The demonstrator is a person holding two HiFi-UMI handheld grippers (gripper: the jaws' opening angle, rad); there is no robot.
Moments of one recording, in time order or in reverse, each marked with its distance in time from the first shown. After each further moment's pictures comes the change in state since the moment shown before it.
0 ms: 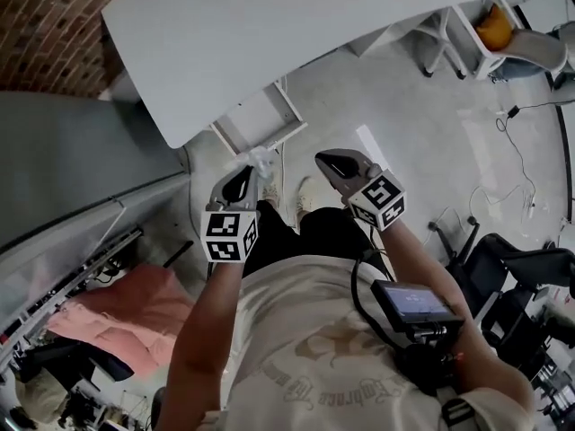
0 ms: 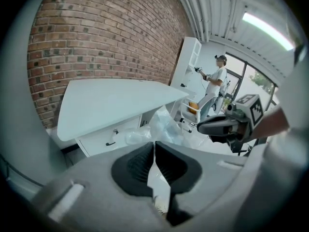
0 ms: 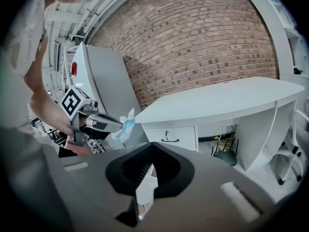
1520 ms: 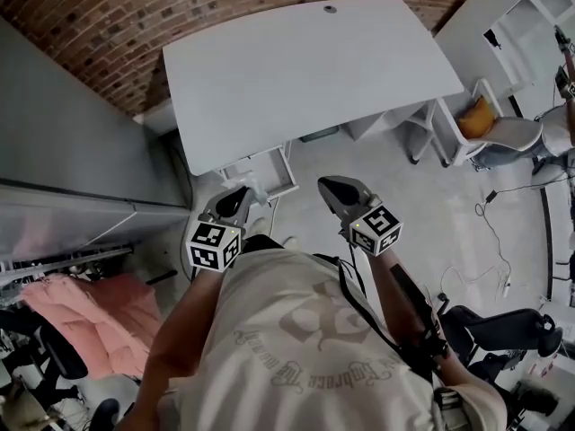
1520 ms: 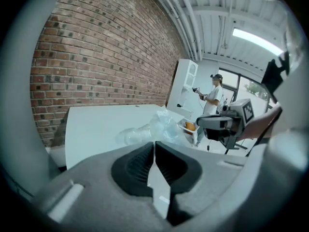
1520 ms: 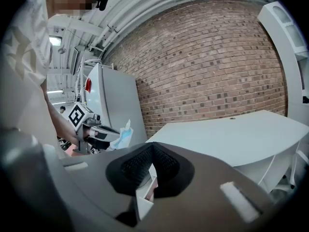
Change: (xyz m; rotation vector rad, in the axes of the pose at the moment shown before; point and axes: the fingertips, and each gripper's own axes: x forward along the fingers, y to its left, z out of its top) left arm -0.075 -0.025 0.107 0.018 -0.235 -0.015; right arm -0.073 0.013 0.146 -0.158 -0.197 0.056
